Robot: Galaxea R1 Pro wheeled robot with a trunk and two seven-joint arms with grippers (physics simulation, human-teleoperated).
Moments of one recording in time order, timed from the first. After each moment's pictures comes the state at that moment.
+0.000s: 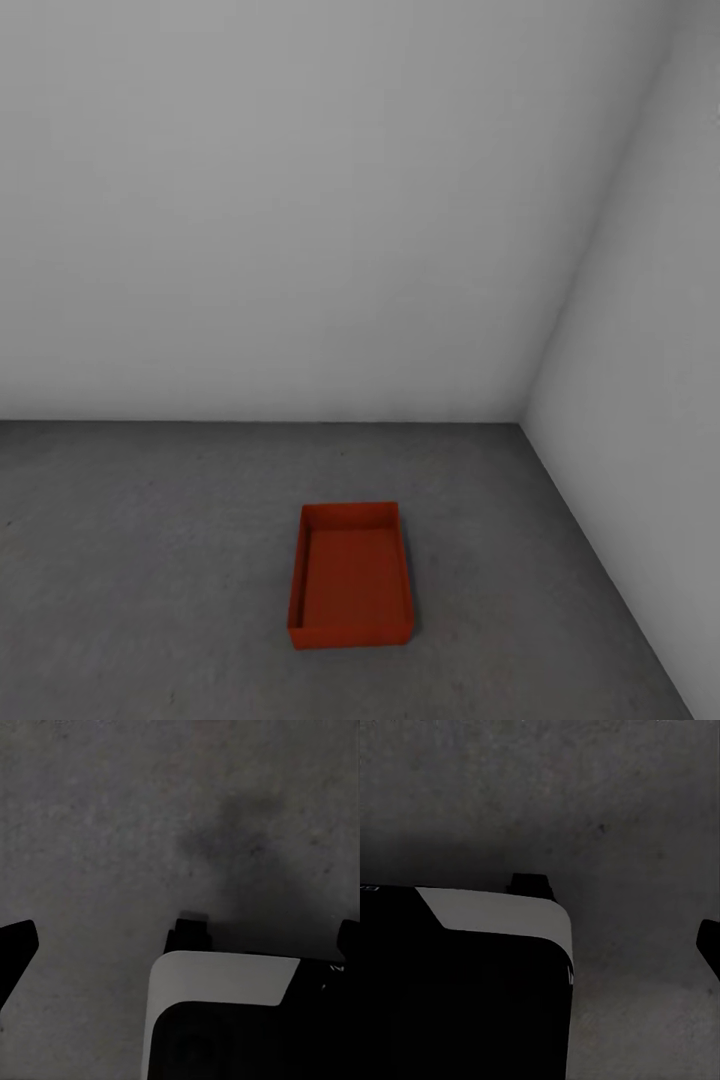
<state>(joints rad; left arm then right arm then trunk) -0.42 0.03 0.00 0.00 0.09 0.02 0.06 -0.31 0.09 0.61 0.03 -0.50 -0.07 -0.20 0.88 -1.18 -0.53</state>
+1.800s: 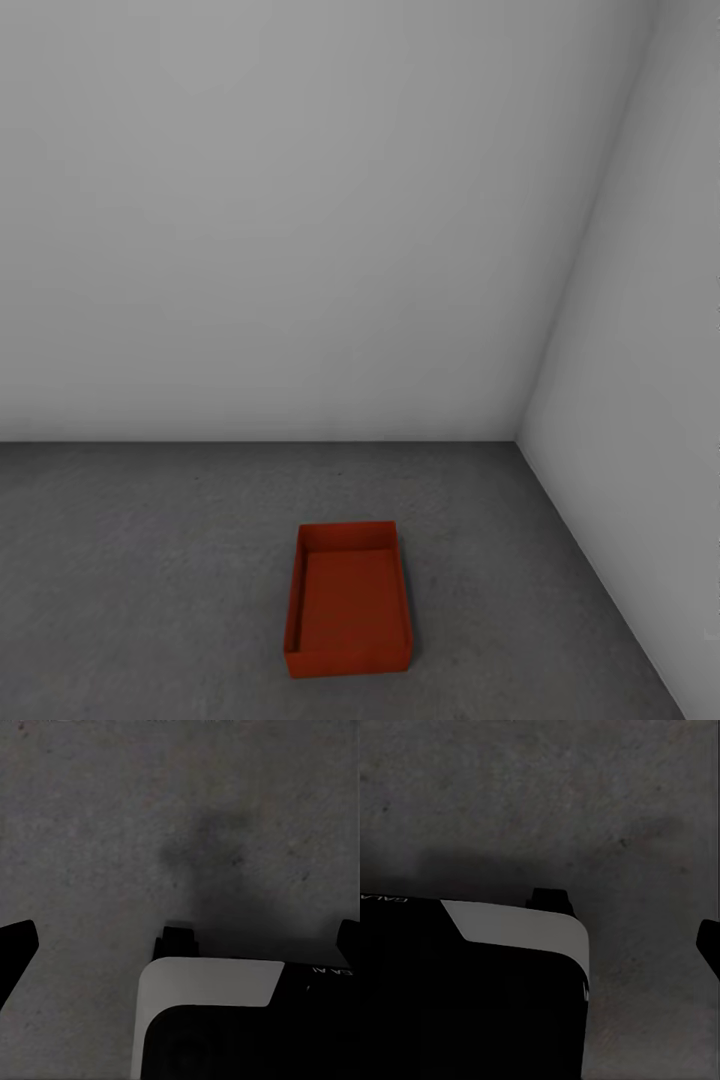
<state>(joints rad) -0.38 0.07 0.00 0.00 0.10 0.01 -0.04 -0.29 0.05 0.60 0.03 -0.50 -0.08 -0.08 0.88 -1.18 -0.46</state>
